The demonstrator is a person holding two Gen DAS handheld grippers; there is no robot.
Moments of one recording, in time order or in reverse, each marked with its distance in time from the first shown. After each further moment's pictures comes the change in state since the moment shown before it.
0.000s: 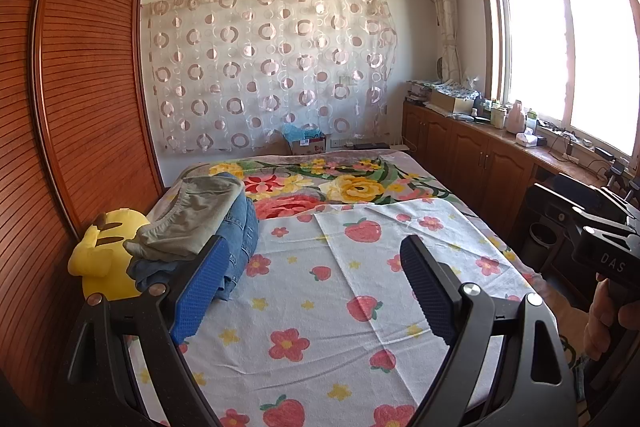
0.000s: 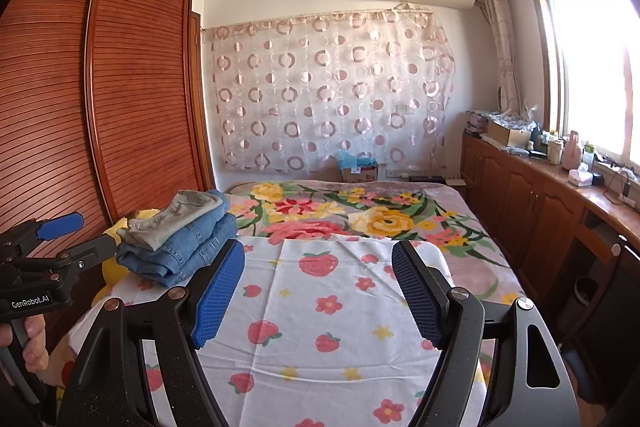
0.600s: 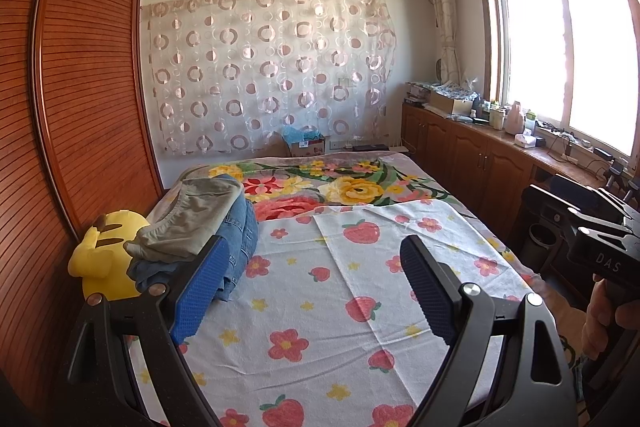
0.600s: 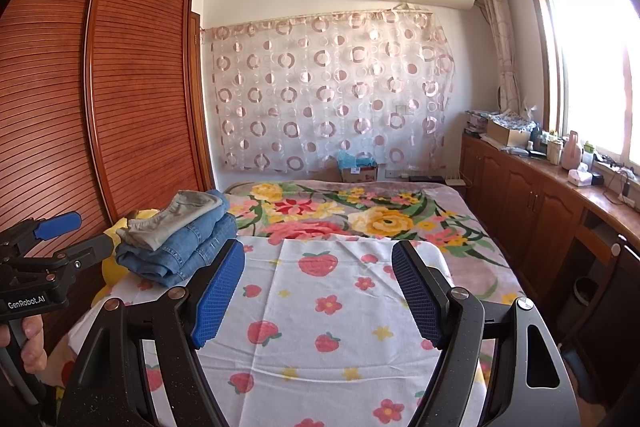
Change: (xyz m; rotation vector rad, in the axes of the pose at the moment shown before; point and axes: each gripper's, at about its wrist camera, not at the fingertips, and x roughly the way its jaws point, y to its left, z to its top) left arm 0.000 0.000 -0.001 0.000 -0.002 0.000; right arm 0.000 -0.001 -0.002 0.001 -0.001 0.000
